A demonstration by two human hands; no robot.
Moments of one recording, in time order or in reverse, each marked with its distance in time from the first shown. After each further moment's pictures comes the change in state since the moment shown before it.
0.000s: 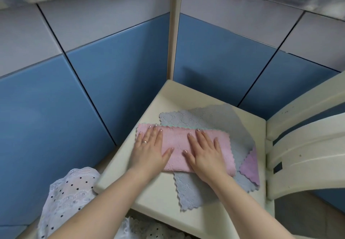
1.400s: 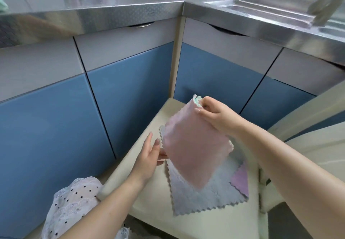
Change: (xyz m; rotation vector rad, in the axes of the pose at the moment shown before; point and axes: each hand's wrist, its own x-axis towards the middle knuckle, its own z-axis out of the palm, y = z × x) left_hand -0.033 0.007 -0.070 -1.443 0.000 -0.301; right_hand 0.022 -0.017 -0.196 0.659 0.036 -0.130
